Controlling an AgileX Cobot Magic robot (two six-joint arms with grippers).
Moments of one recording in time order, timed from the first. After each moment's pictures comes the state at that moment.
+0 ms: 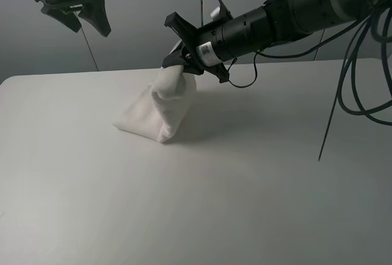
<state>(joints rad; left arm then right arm) -0.43 2.04 -1.97 -0.16 1.22 0.30 0.48 1.98 -1.26 1.48 0.62 -0.64</state>
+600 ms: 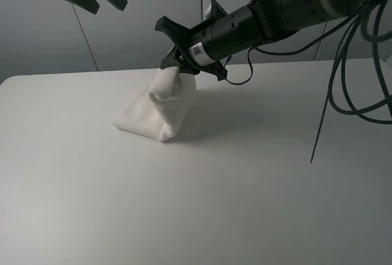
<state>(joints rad) -0.43 1.98 -1.98 -0.44 1.22 0.38 0.53 1.98 -1.30 1.33 0.49 -0.50</state>
